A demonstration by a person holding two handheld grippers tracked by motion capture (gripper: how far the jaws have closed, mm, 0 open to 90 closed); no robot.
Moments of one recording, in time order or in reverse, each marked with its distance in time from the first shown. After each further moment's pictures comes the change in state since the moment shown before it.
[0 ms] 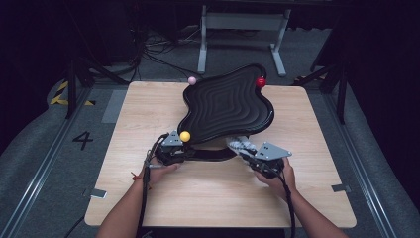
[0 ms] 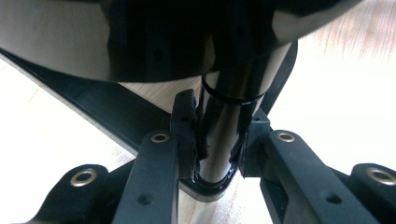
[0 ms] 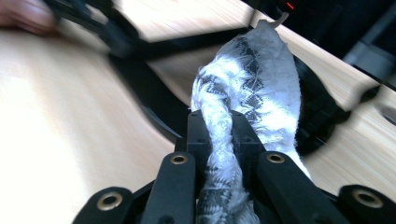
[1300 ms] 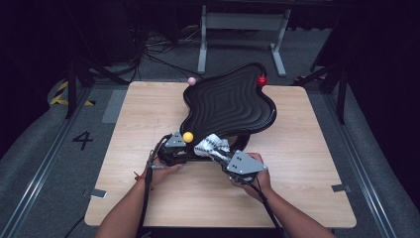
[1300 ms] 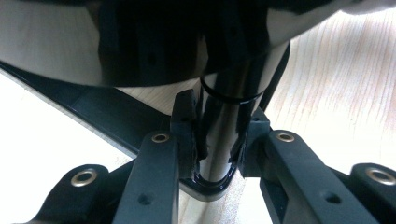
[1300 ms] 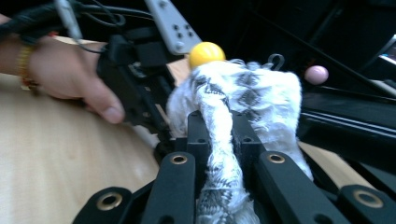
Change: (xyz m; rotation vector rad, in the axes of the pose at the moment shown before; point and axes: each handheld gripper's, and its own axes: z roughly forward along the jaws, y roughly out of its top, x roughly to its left) left arm -0.006 0.004 0.005 0.001 -0.007 0.018; right arm 0.059 0.054 0.019 -0.207 -0.005 -0.215
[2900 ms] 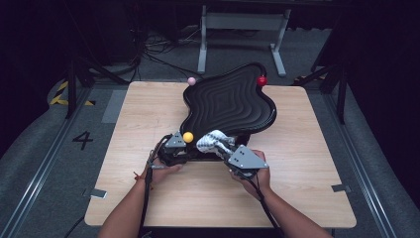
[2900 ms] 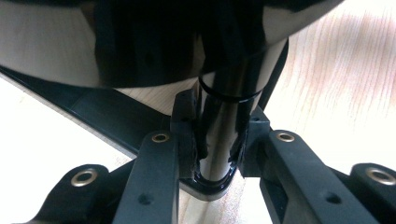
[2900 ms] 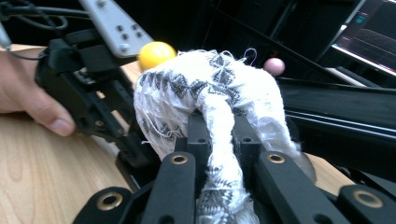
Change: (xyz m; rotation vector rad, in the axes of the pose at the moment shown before) left arm 0.000 0.000 0.000 0.001 -0.006 0.013; right arm -0.005 0.000 0.004 0.003 -0.141 0.052
